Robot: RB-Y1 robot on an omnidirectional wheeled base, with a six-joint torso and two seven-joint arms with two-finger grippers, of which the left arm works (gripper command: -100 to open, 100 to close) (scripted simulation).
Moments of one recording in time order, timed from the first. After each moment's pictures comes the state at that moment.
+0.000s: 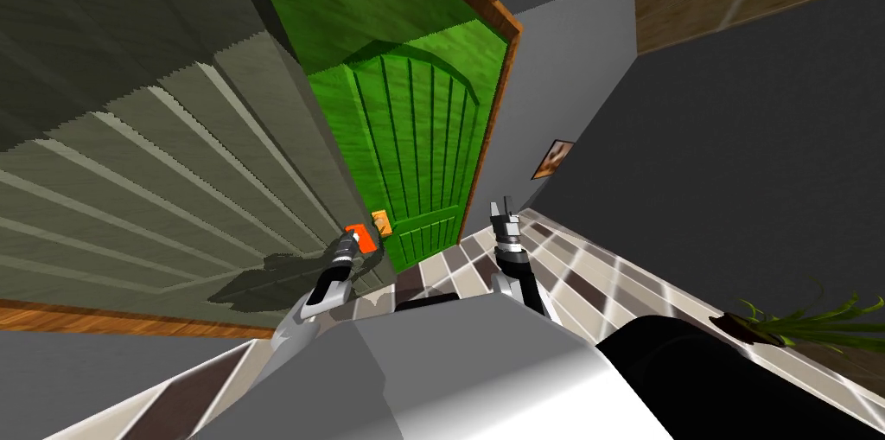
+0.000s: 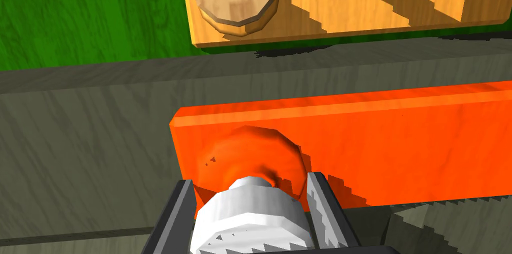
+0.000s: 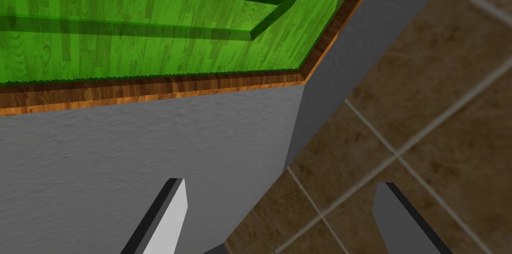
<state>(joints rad) 0.07 0.25 0.19 -1.25 0.10 -0.34 0.16</state>
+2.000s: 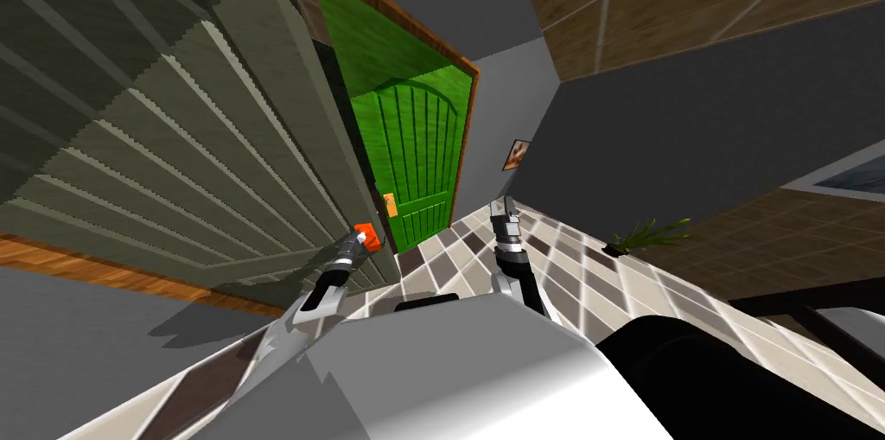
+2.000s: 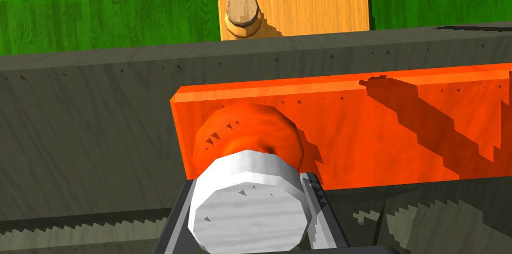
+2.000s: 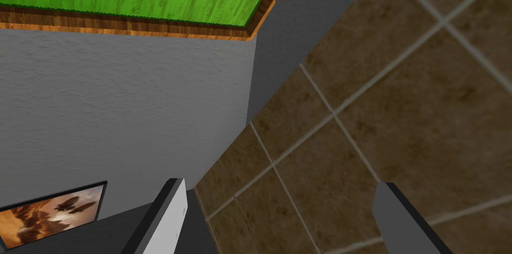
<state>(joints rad) 0.13 0.34 0.06 -1.31 0.10 -0.36 0.25</state>
